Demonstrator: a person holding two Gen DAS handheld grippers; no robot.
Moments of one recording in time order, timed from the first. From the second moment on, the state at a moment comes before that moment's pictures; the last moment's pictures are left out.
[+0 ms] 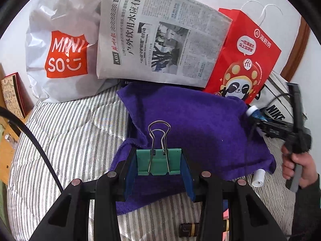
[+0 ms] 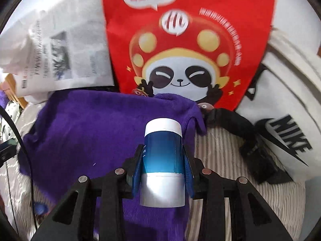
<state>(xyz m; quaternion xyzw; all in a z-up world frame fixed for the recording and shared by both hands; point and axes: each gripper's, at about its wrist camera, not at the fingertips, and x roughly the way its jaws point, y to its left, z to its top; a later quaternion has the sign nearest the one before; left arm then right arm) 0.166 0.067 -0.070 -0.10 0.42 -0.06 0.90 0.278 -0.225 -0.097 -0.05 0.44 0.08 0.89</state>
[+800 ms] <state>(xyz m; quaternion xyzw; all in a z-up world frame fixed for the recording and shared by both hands) 0.181 0.065 -0.083 -0.09 0.44 -0.07 0.89 0.312 -0.218 -0.126 -0.06 0.50 0.11 0.86</state>
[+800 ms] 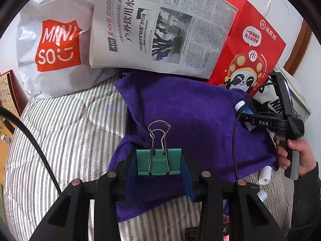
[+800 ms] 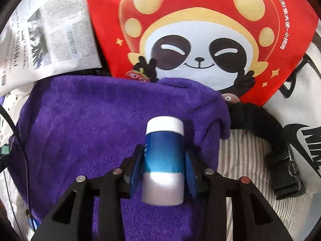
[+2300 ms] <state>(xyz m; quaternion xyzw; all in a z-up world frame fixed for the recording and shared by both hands) 0.267 -0.005 -0.112 0.00 0.51 -0.03 0.86 0.100 -0.284 -0.073 0.06 0.46 0.11 0.88</state>
